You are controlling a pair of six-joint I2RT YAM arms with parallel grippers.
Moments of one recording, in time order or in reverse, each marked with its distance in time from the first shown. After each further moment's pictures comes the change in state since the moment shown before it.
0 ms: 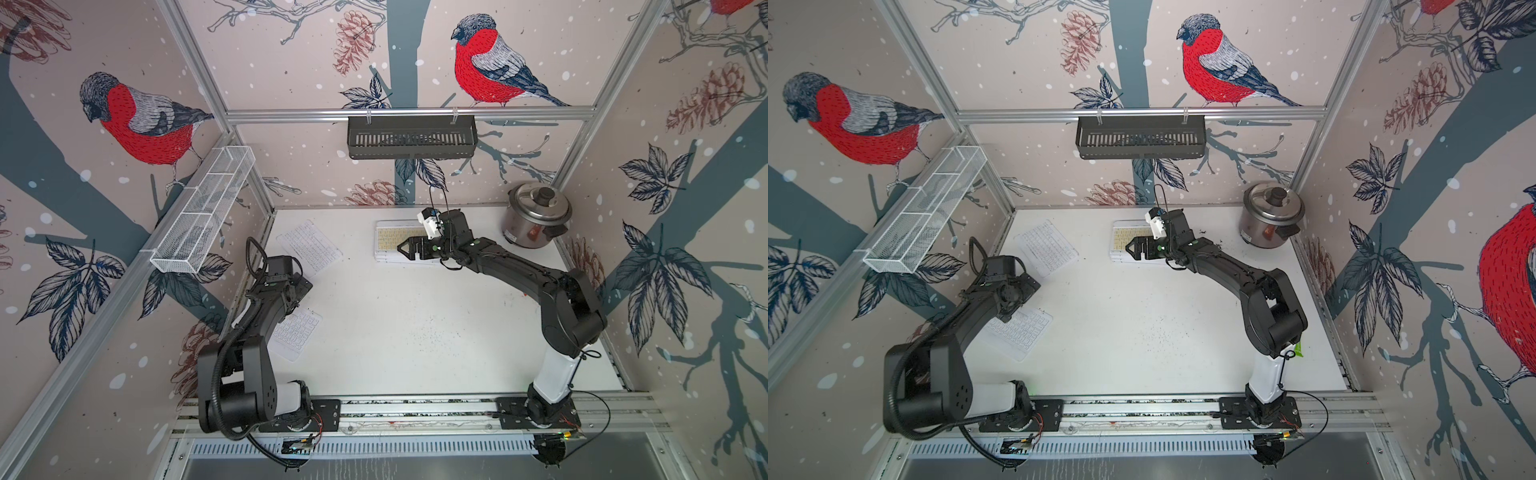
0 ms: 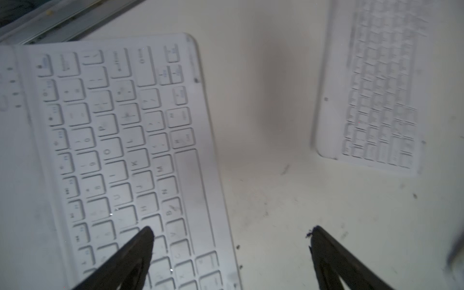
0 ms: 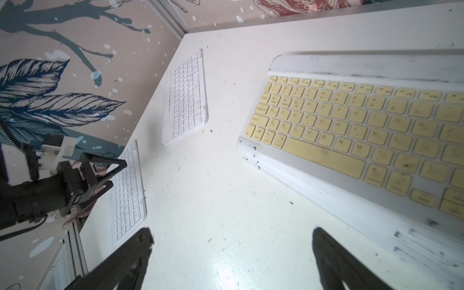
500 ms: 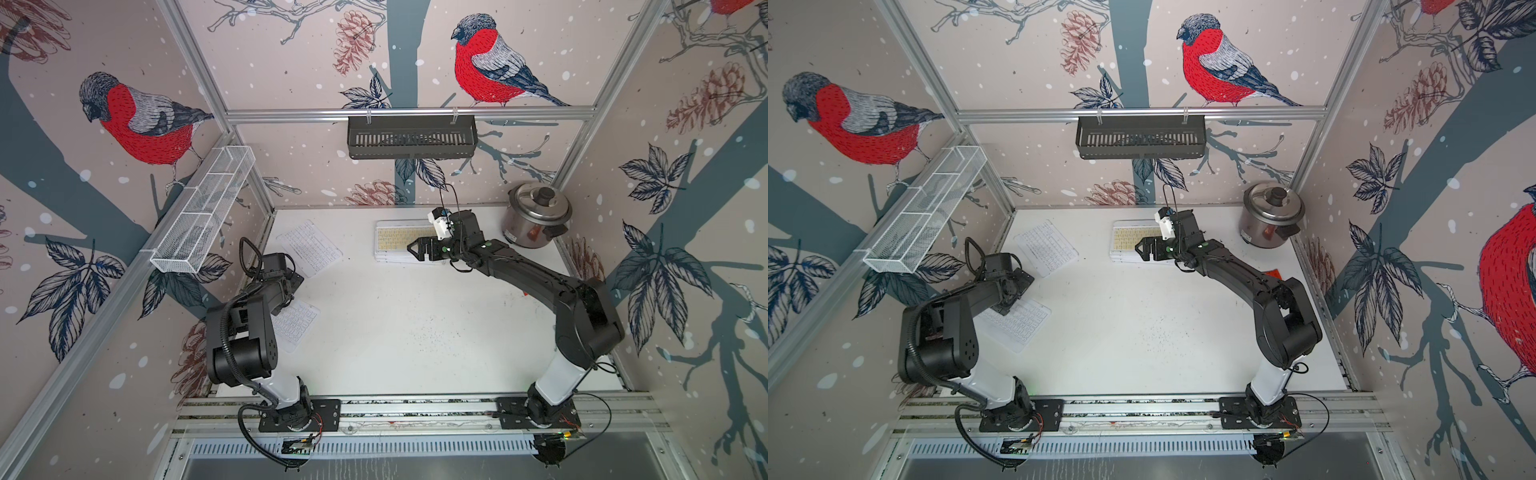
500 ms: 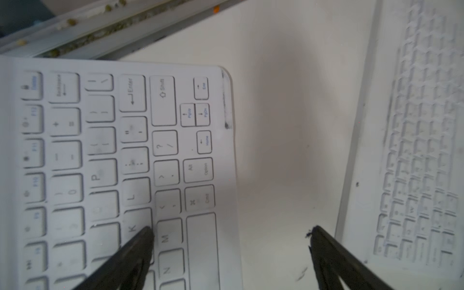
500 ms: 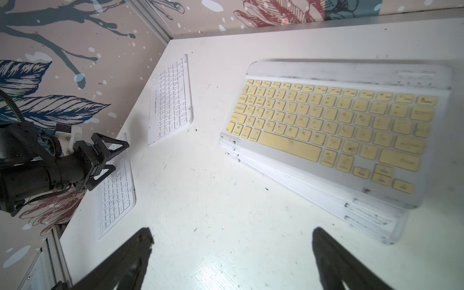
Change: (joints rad) left arm 0.027 0.269 0.040 0.301 -0.006 0.007; right arm -0.055 -0.100 -0.067 -0.037 0.044 -0.024
